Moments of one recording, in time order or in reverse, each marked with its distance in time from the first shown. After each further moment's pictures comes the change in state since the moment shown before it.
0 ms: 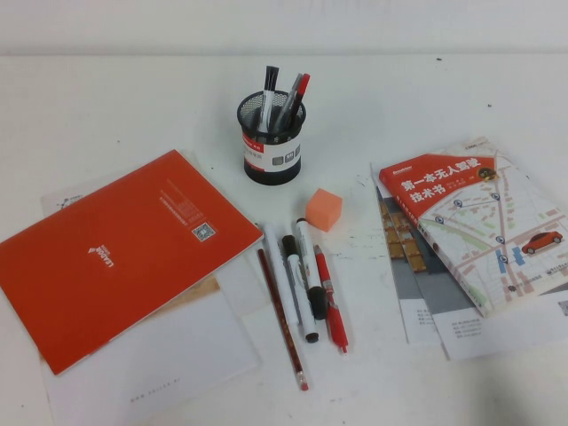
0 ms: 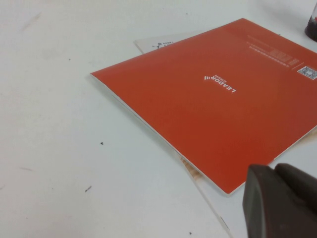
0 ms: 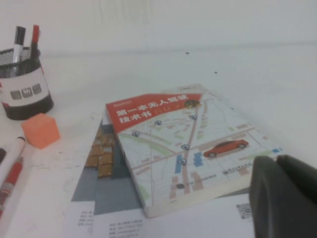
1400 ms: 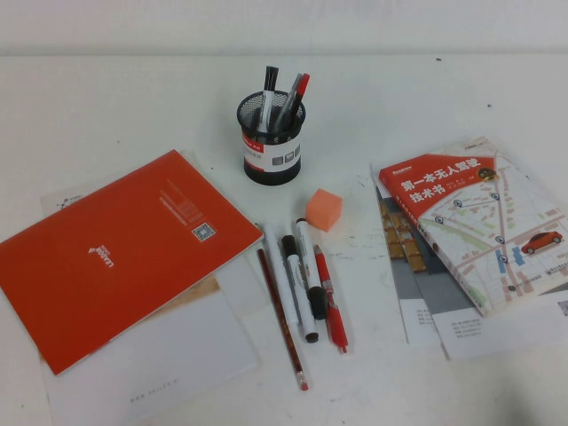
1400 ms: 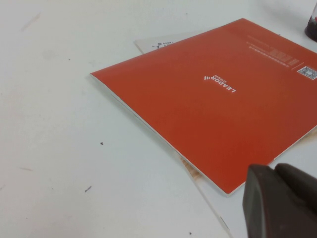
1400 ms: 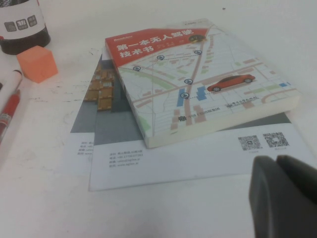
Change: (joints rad) right arm -0.001 -0.079 0.002 0.035 0.237 -0.045; left arm 0.000 0.000 0.000 0.000 0.000 0.000
